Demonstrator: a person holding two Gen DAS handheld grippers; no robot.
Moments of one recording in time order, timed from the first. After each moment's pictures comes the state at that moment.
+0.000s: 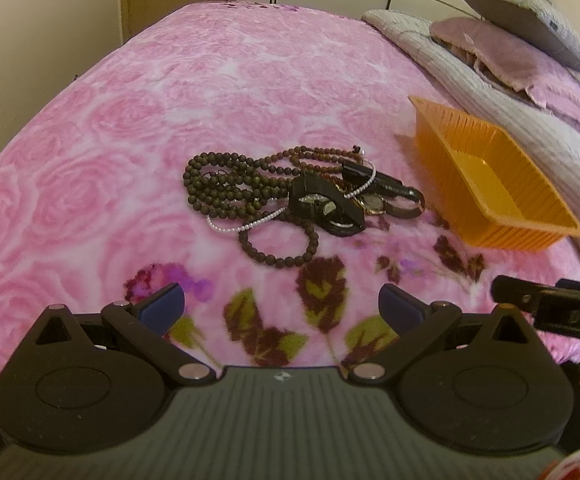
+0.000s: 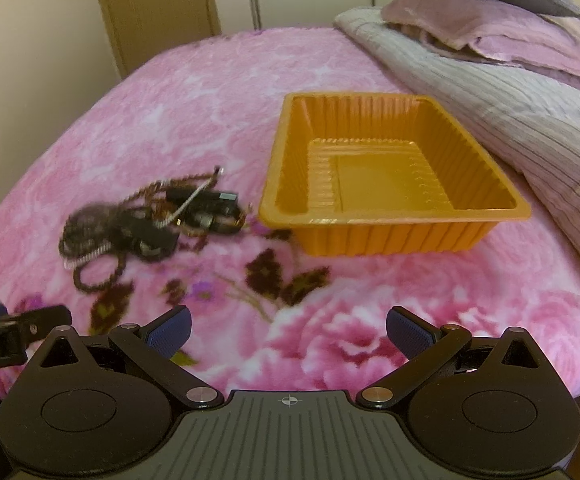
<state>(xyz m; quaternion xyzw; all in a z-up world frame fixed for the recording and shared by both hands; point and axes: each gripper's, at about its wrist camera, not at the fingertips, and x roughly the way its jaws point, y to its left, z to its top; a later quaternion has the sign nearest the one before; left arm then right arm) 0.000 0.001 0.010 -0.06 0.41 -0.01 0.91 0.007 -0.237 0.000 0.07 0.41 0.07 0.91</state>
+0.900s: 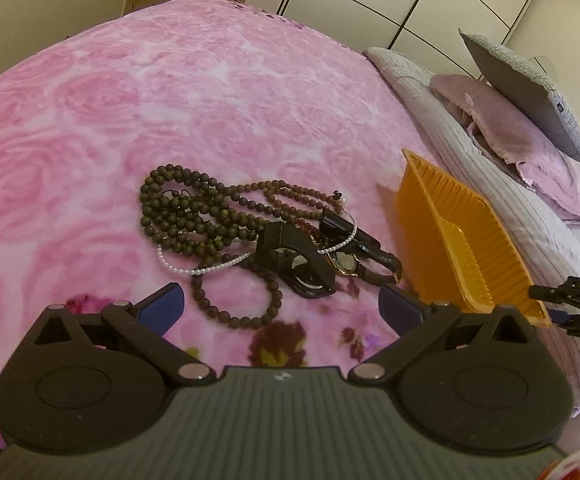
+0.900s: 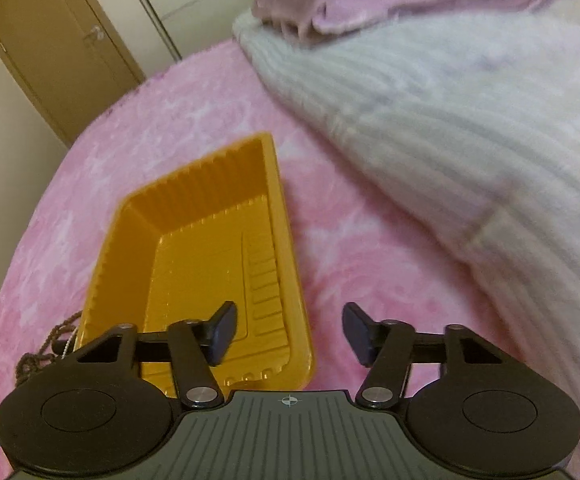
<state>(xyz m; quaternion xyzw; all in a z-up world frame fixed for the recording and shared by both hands) 0.043 0.016 -0.009 -0.19 0.38 -0.03 0.90 0.116 -0.442 -0.010 0.23 0.43 0.03 0.87</state>
